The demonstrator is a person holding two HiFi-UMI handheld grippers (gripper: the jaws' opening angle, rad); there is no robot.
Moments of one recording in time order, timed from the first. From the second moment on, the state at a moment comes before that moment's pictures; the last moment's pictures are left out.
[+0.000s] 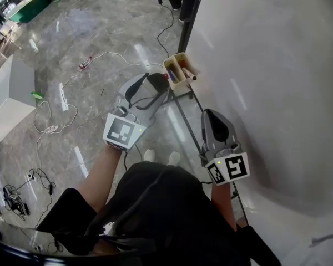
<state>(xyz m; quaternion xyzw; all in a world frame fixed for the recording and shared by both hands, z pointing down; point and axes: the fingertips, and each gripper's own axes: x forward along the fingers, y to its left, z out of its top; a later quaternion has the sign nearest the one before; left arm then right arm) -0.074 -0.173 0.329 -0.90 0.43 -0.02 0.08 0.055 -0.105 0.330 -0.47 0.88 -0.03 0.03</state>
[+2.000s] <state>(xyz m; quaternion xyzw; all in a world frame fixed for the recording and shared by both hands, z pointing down) -0.088 -0.181 0.345 -0.89 0.45 -0.03 0.07 0.031 -0.144 0.311 -0.45 0.89 0.01 0.02</state>
